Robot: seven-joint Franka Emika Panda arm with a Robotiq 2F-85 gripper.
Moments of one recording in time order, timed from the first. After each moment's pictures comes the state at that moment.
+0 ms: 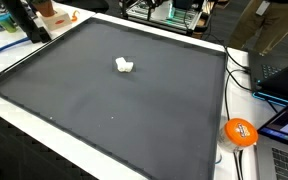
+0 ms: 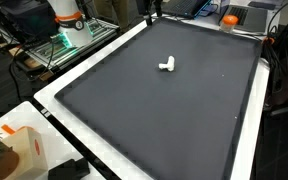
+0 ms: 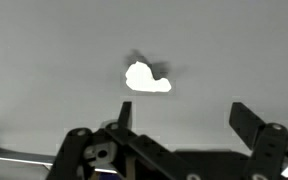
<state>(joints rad) 0.07 -0.25 0.11 -2.63 -0.07 2.69 0.05</state>
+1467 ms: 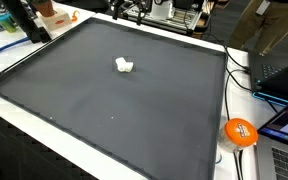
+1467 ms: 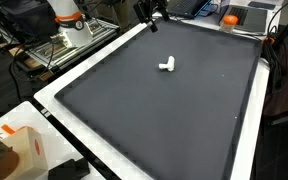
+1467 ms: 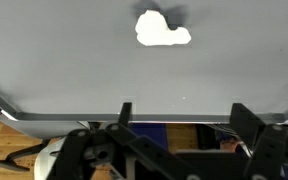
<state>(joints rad) -0.26 -0.16 0.32 -2.75 -0.33 3.24 0.35</state>
